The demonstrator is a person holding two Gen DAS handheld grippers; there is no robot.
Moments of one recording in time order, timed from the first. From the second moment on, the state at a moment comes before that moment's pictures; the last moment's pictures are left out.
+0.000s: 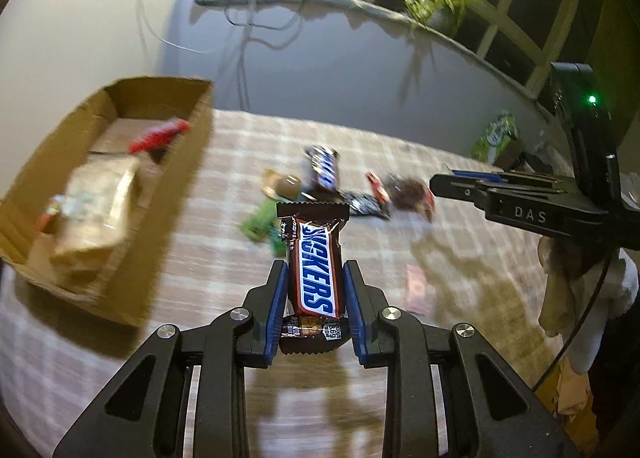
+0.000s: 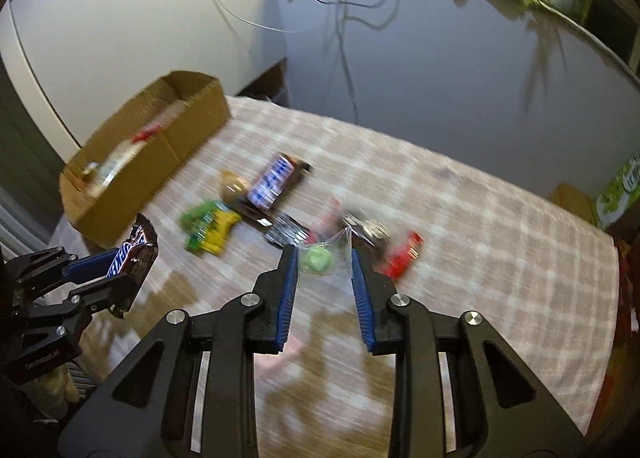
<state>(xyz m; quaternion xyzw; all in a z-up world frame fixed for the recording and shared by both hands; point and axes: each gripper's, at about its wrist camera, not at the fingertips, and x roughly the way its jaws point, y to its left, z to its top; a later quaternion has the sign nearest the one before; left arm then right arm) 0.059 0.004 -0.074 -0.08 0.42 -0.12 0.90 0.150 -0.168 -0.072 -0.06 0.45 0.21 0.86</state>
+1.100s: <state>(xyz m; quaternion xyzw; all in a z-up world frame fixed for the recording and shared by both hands) 0.084 0.138 -0.060 -0.10 0.38 0.00 0.92 0.225 0.044 -0.054 -0.10 0.44 0.34 0.83</state>
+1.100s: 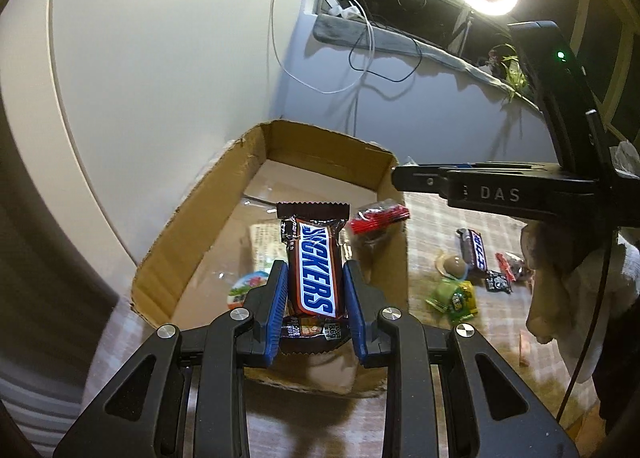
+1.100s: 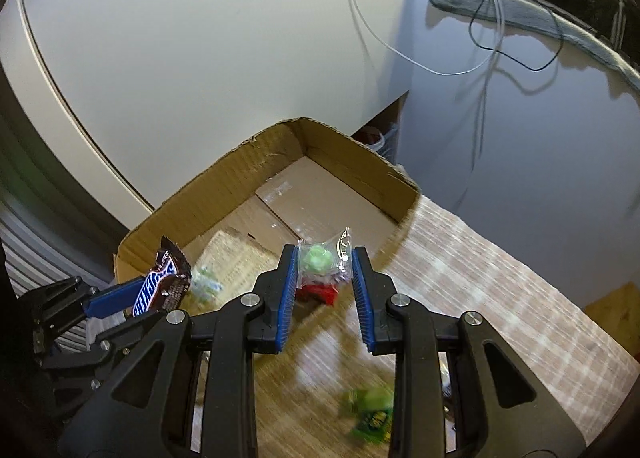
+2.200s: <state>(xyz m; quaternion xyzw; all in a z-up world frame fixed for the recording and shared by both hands) 0.079 0.136 -0.048 -0.09 0.36 0.02 0.93 0.225 0.046 -0.047 -0.09 0.43 0.33 0.83</state>
